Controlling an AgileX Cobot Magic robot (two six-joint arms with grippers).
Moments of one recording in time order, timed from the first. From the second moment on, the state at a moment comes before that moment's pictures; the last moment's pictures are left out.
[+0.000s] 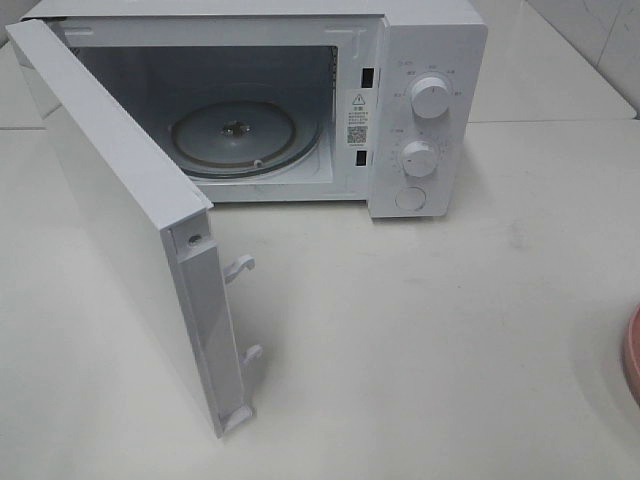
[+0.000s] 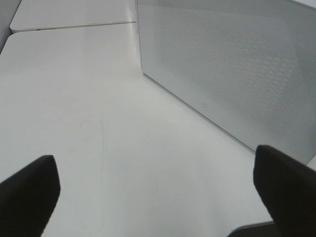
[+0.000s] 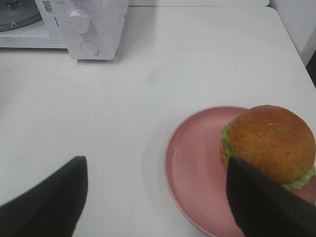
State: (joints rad) left arm 0.01 0.00 -0.50 -0.18 1.05 0.15; right arm 0.09 0.00 -0.51 -0.05 1.04 0.14
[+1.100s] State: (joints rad) left arm 0.01 0.05 -0.53 -0.19 0.97 0.15; right arm 0.09 0.00 -0.51 -0.05 1.04 0.14
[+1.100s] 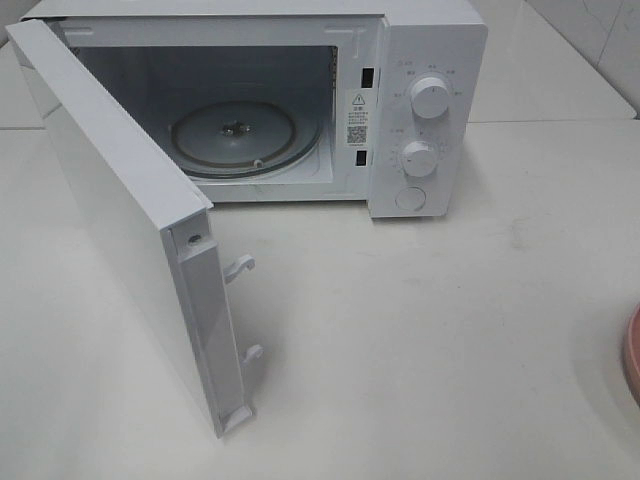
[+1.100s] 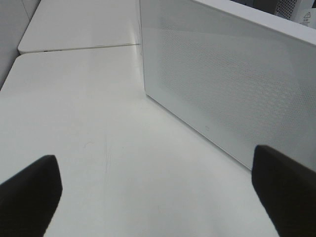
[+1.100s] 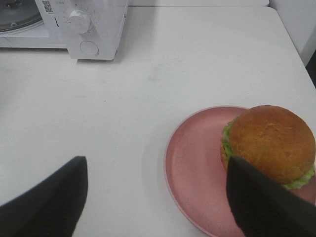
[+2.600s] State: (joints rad) left arm 0.01 0.84 -0.21 -0.17 -0.40 0.13; right arm 0.09 0.00 -0.51 -0.05 1.04 0.14
